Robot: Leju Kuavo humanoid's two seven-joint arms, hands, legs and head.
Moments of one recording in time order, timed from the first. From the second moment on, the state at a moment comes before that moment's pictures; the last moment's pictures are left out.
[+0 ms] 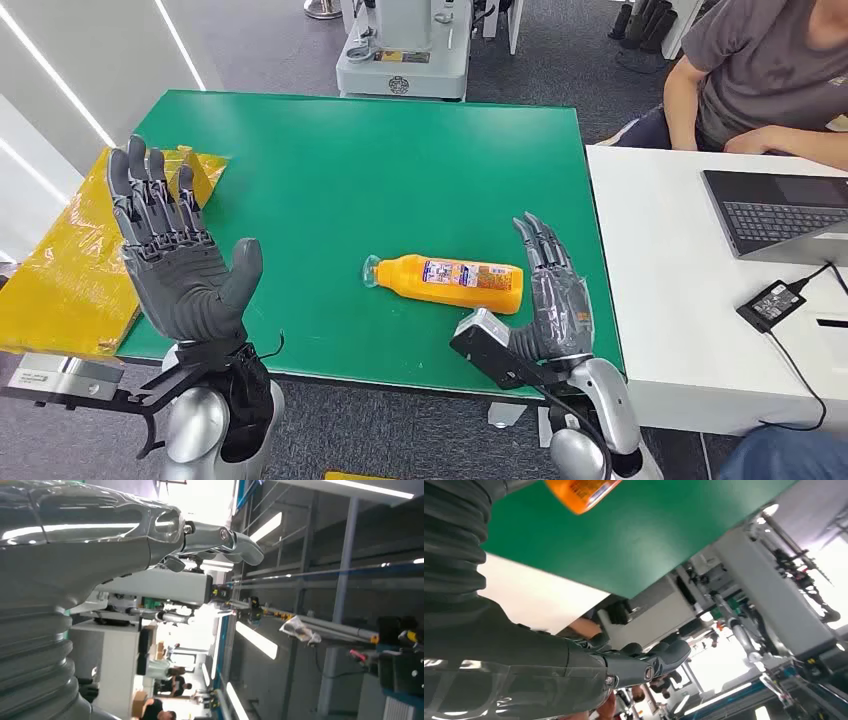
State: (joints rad) left arm -0.14 -0.25 -0.35 -1.31 -0.01 0.26 -0.61; right arm -0.13 -0.07 0.47 -1.42 0.97 -0.12 -0.04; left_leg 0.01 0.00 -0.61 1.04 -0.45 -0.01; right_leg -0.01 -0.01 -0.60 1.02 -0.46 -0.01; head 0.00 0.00
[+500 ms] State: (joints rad) left arm -0.14 -0.25 -0.35 -1.31 -0.02 0.22 -0.60; right arm -0.30 -0.15 0.46 -1.23 0.96 0.09 0.02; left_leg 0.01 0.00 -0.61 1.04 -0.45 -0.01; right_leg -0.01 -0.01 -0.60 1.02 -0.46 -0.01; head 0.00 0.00
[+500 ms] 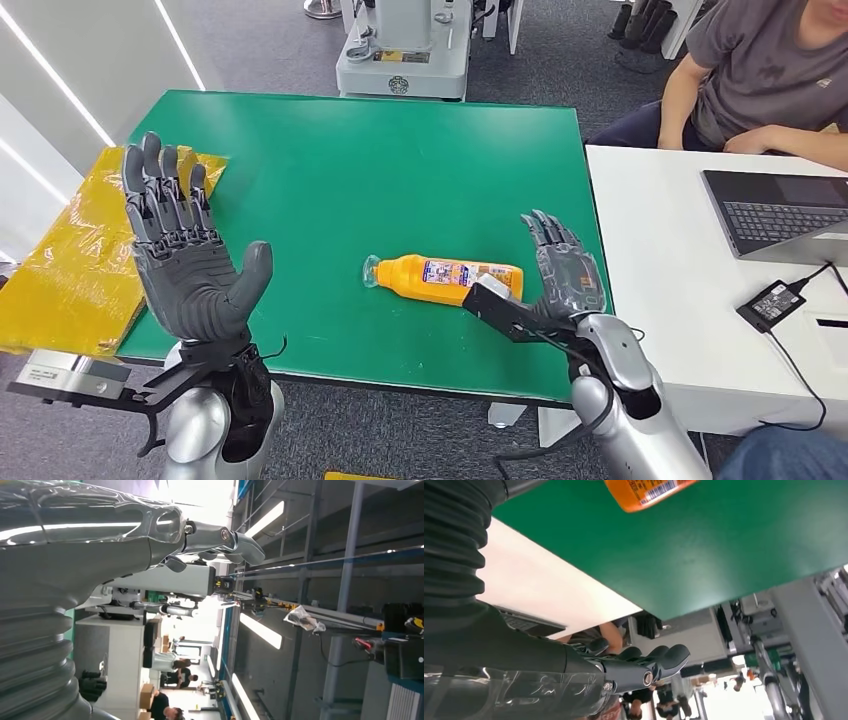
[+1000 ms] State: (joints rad) left arm -0.15 -0.25 -0.38 -1.29 0.04 0.26 -0.60; right arm -0.58 -0.18 0.58 -0.90 0.83 0.26 -0.14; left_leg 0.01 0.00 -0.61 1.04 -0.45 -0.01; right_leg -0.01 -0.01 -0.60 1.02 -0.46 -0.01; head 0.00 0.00
